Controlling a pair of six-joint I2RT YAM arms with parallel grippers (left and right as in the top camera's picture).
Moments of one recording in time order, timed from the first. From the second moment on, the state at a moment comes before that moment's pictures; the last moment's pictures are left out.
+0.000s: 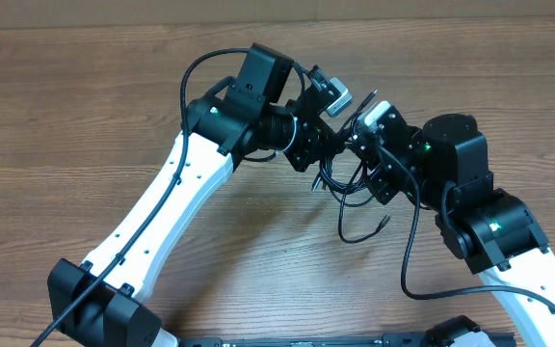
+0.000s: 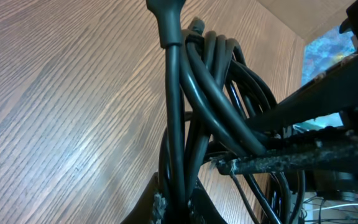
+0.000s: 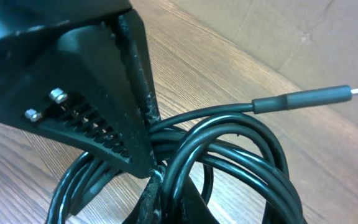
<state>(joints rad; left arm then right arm) -0.52 1.69 1.60 -0.82 0.70 0.16 0.38 1.09 1.08 -0.60 -0.25 -0.30</state>
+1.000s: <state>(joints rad) -0.32 1.69 1.60 -0.87 0.52 -0.06 0.38 0.88 1.08 -0.62 -0.59 -0.22</state>
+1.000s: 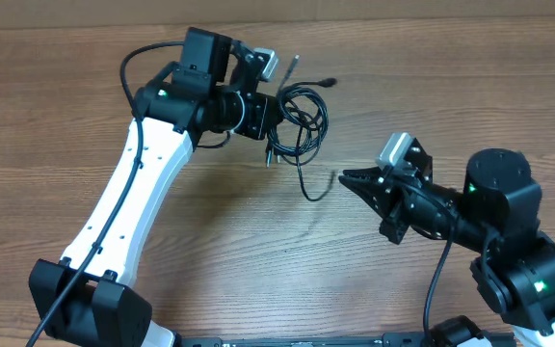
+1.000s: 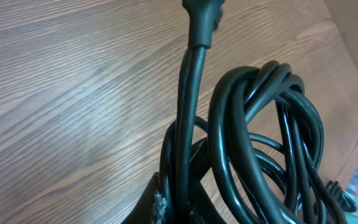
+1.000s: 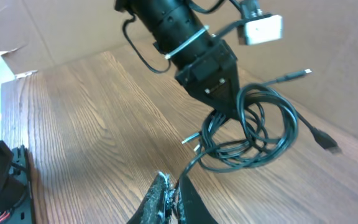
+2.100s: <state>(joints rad) -0.32 1.69 1.60 -0.89 0.93 0.61 0.38 0.90 1.08 -0.70 -0.36 0.02</state>
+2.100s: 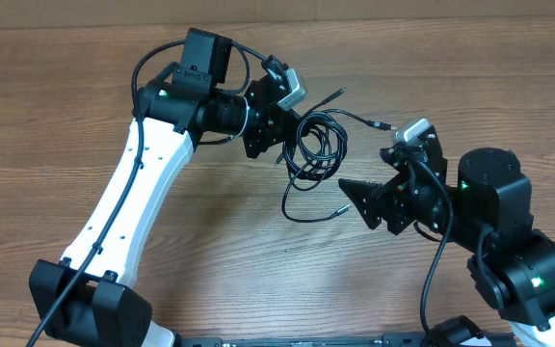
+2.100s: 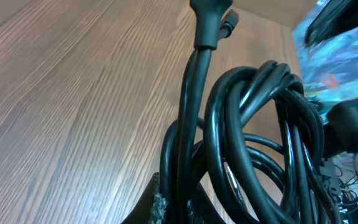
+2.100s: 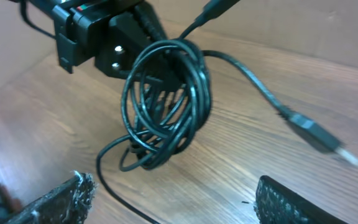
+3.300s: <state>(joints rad) -0.35 1.69 1.60 -0.89 1.04 0.65 0.38 0.98 1.08 -0.62 -0.53 0.02</state>
